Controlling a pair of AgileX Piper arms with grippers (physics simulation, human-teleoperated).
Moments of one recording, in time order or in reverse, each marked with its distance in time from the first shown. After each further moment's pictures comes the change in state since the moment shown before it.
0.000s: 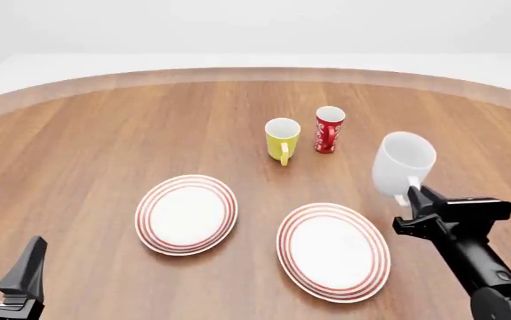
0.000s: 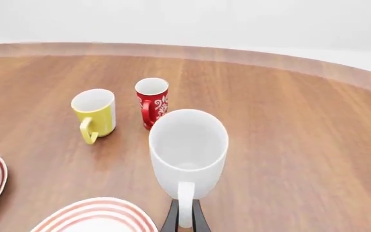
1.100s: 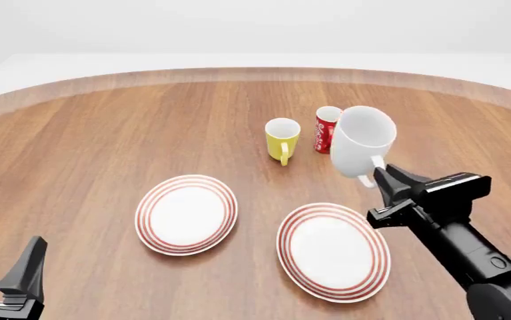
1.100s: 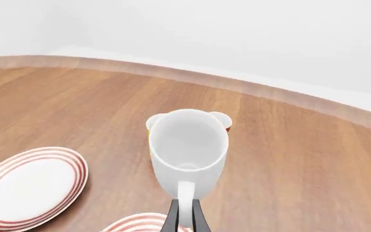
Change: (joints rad) left arm 0.000 0.000 0.000 0.000 0.000; right arm 0.241 -0.239 -0.094 0.253 -0.041
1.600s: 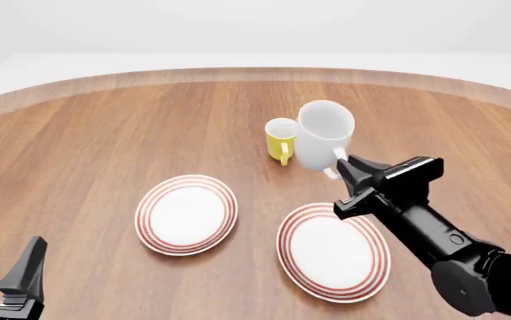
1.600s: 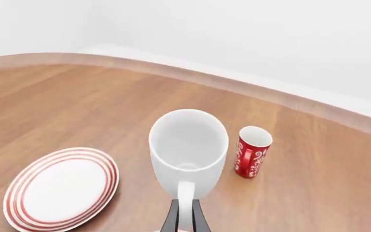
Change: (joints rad) left arm 0.000 0.000 0.000 0.000 0.000; right arm 0.131 0.132 -0.123 -0.004 -0.006
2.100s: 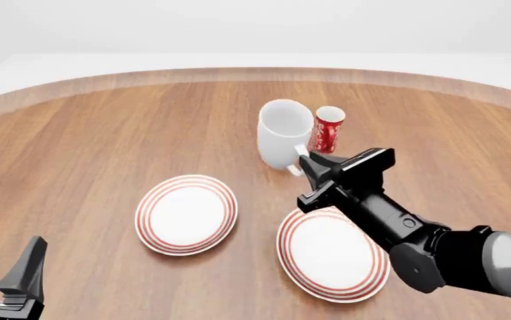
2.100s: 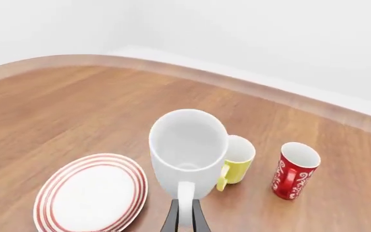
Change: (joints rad) left arm 0.000 0.000 0.000 0.000 0.000; right arm 0.113 0.174 -0.133 -0.042 0.022
